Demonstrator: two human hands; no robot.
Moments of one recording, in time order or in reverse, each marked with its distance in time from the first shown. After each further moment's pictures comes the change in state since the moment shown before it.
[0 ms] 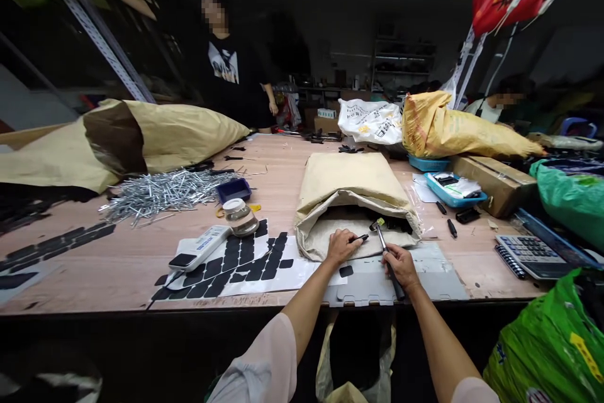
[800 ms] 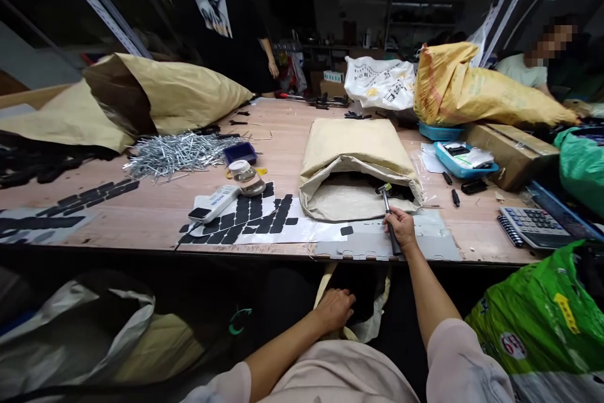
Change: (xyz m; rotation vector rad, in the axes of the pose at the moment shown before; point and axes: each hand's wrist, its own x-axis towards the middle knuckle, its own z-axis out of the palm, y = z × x) left_hand -0.218 0.002 0.063 0.327 -0.734 0.058; right_hand -0.003 -0.011 -0.004 0.051 0.079 0.014
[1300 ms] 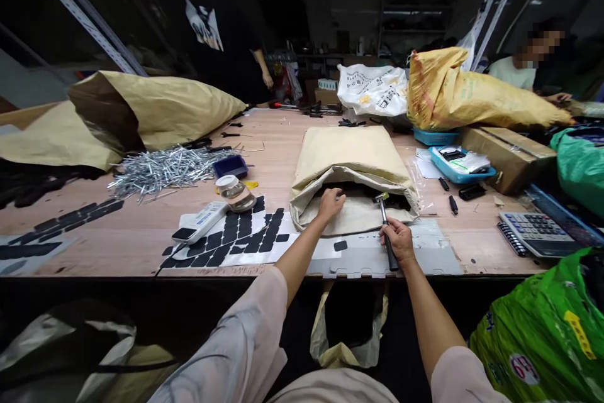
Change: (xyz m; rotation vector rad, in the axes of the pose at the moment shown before) left_hand 0.123 -0.063 -0.240 -0.420 0.804 -0.281; right_hand 0.002 0.006 0.000 0.030 -0.003 -0.018
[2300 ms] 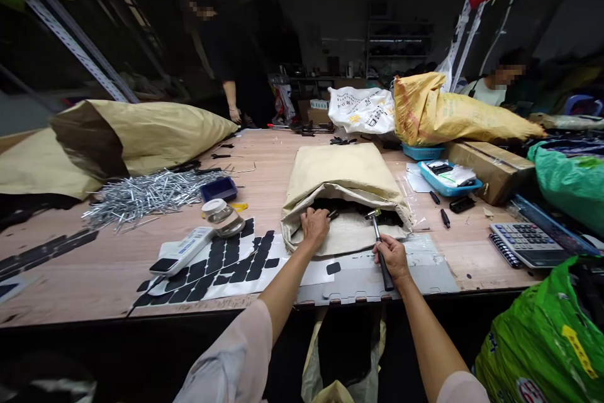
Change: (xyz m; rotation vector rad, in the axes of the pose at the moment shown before) left_hand -0.002 -0.023 -0.002 0.379 0.064 0.098; right_hand 0.003 0.001 0.004 0.057 -0.002 0.027
